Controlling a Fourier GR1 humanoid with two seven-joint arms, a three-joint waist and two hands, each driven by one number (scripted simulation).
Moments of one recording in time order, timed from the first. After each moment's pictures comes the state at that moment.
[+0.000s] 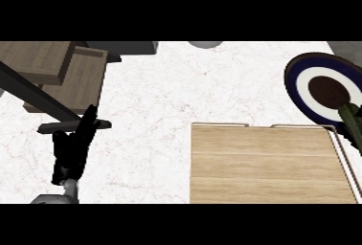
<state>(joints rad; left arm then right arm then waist) -0.02 0.19 -0.11 -1.52 0.01 0.22 0.21 -0.18 -0.59 -0.26 -1.37 0.50 -0.02 -0.73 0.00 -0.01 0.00</state>
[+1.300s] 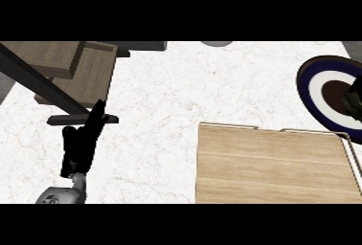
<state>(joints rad) -0.07 0.15 -0.10 -1.49 -0.03 0.19 0.20 -0.71 -0.74 -0.17 -0.40 0.81 -0.02 -0.78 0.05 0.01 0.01</state>
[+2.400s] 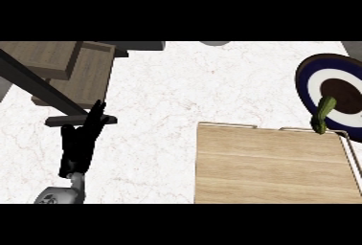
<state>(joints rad) -0.07 0.15 -0.09 -1.49 -0.02 0.18 0.22 -0.84 -0.81 -0.37 -0.16 0.54 0.36 -0.96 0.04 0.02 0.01</state>
